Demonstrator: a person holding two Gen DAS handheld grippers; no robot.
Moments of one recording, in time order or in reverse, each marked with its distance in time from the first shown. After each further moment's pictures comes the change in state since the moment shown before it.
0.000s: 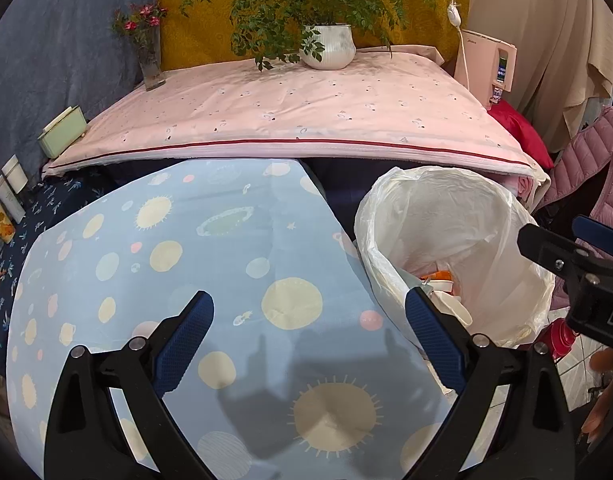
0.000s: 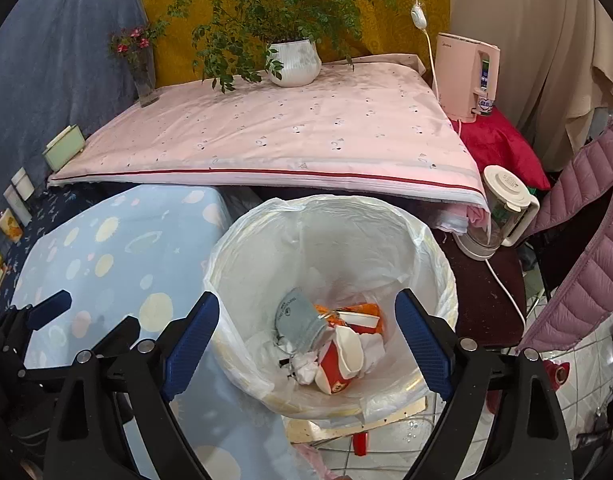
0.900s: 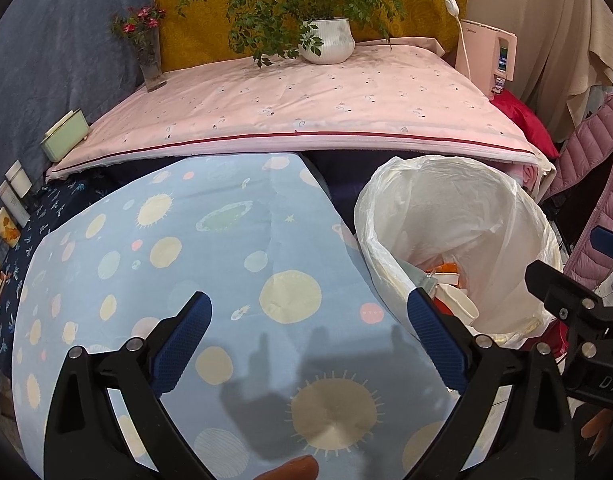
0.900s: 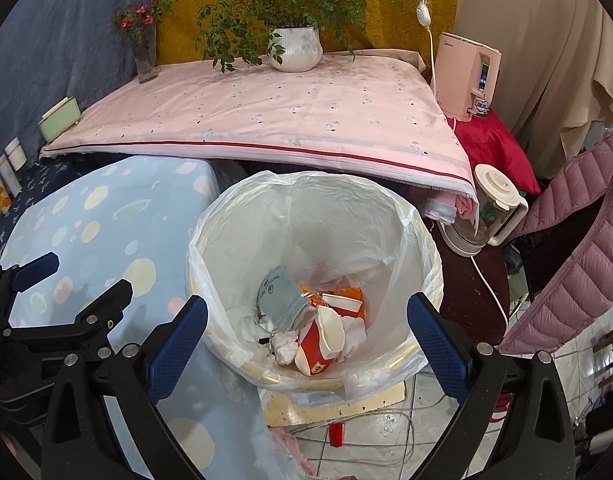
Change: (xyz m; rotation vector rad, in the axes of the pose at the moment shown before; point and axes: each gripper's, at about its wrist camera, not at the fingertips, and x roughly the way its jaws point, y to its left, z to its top) left arm 0.006 -0.009 -0.005 0.023 0.012 0.028; right arm 0.000 0.003 -0.018 -0.067 0.035 -0.048
